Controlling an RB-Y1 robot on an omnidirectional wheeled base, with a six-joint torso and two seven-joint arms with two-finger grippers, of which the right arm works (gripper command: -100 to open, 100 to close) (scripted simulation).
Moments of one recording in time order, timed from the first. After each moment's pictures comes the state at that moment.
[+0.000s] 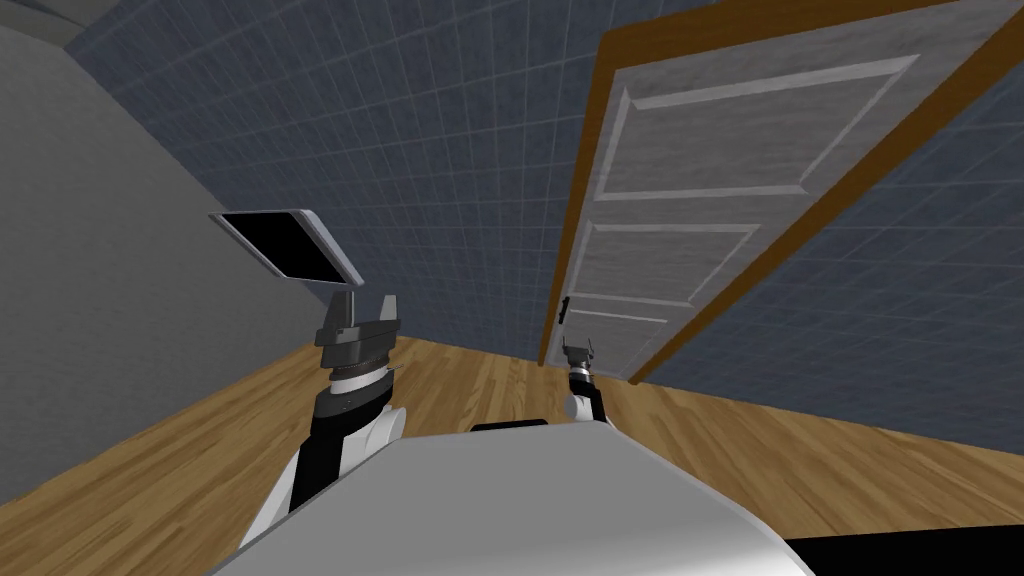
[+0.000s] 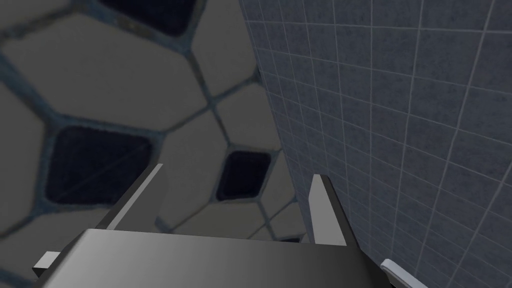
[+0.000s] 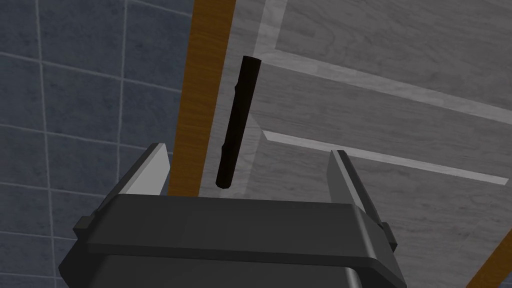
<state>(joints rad) 0.14 -0.18 0.13 -1.21 -0.70 -0.79 -0.88</state>
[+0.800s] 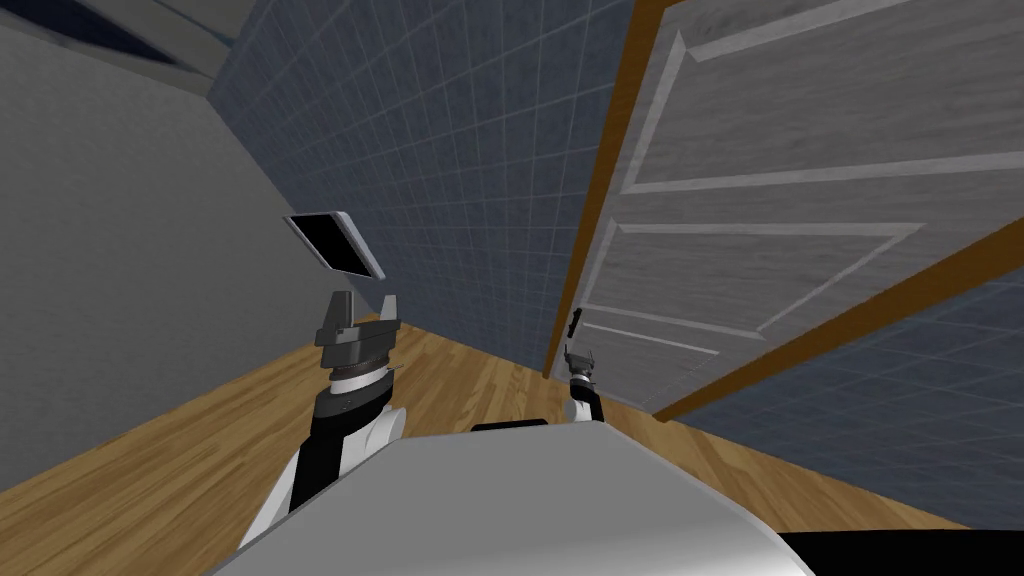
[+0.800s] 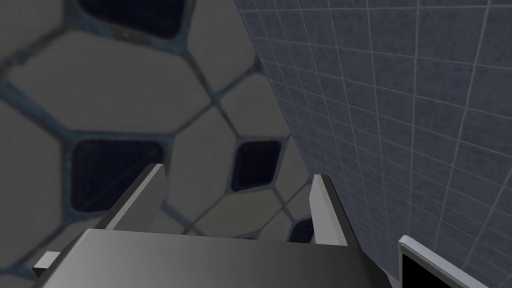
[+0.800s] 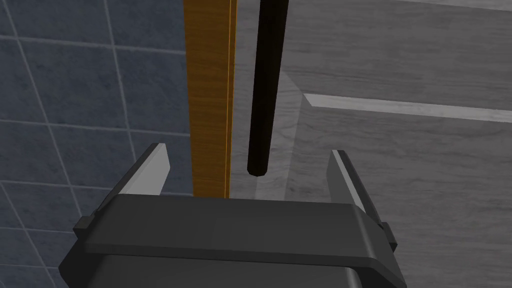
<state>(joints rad) 0.07 -0.19 0.18 -0.97 -0.83 -0.84 -1.05</state>
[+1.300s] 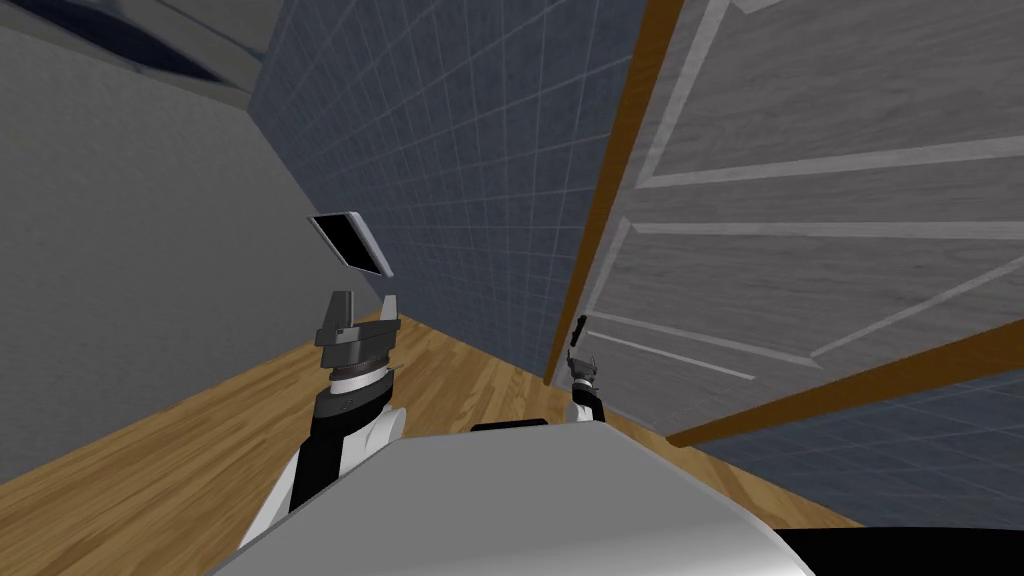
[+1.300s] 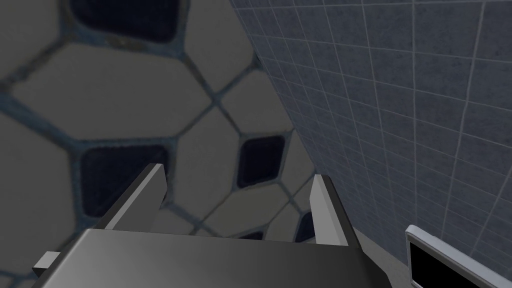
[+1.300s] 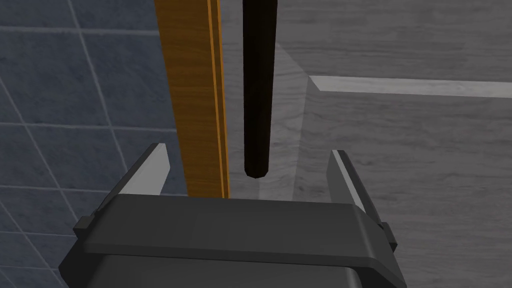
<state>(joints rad) 0.04 -0.21 0.20 -0.87 -0.89 -0.87 -1.13</state>
